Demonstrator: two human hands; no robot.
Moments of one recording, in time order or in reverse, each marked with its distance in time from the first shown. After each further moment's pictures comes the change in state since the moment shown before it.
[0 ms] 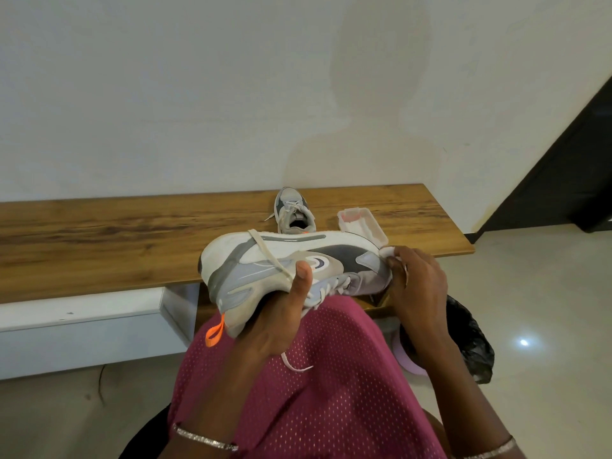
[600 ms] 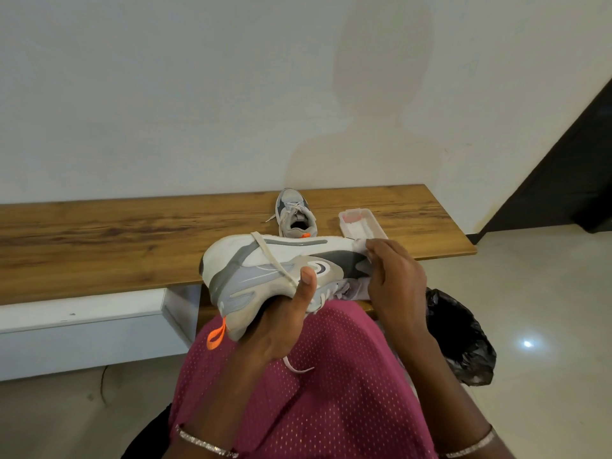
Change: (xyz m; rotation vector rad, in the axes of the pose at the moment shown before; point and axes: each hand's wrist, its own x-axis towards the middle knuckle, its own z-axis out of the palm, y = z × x) left_hand -0.001 -0.006 0.002 0.027 0.038 -0.009; right_hand 0.000 -0.039 0.004 0.082 0.012 -0.081
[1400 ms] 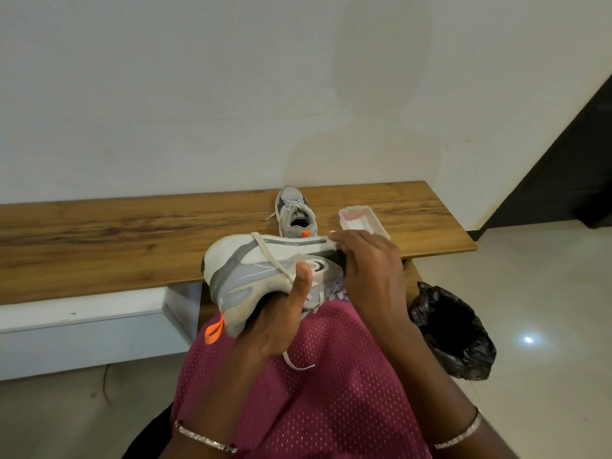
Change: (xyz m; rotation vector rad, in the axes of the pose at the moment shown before) left_hand 0.005 -0.004 -0.002 0.010 -0.018 0.038; right_hand 0.010 -0.035 0.003 0.013 -0.088 -0.125
